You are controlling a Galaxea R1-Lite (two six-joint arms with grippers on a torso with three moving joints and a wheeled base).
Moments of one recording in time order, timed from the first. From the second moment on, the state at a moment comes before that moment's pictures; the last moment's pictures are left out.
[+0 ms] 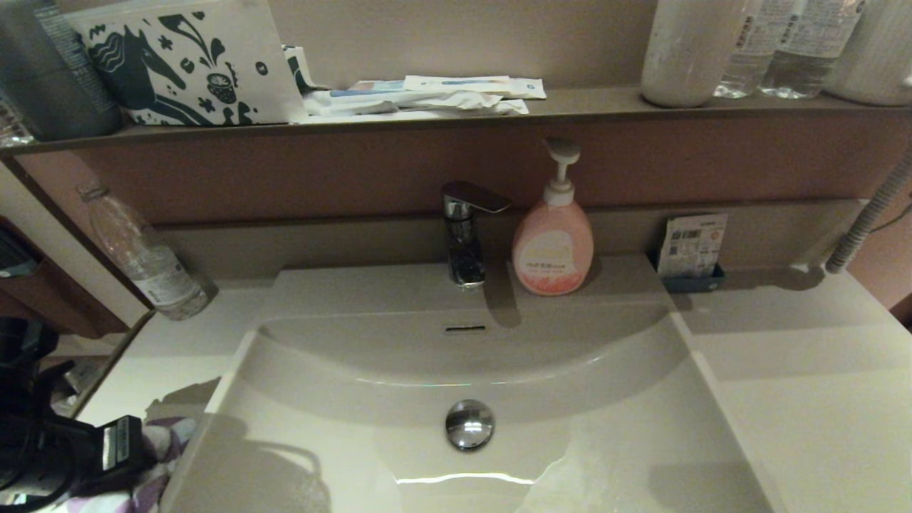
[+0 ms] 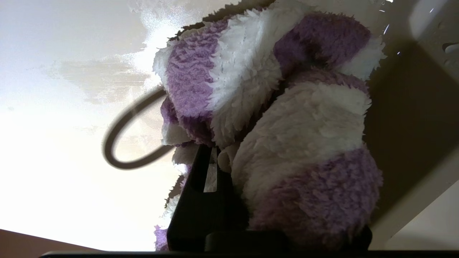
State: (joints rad) left arm 0.41 1.50 -0.69 0.35 -0.10 -0.08; right arm 0.00 0.00 -0.02 0.05 -0.03 0.05
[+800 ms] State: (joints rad) left arm 0.40 1.41 -0.99 0.66 -0.11 -0.08; right arm 0.00 0.00 -0.02 0.05 -0.03 0.05
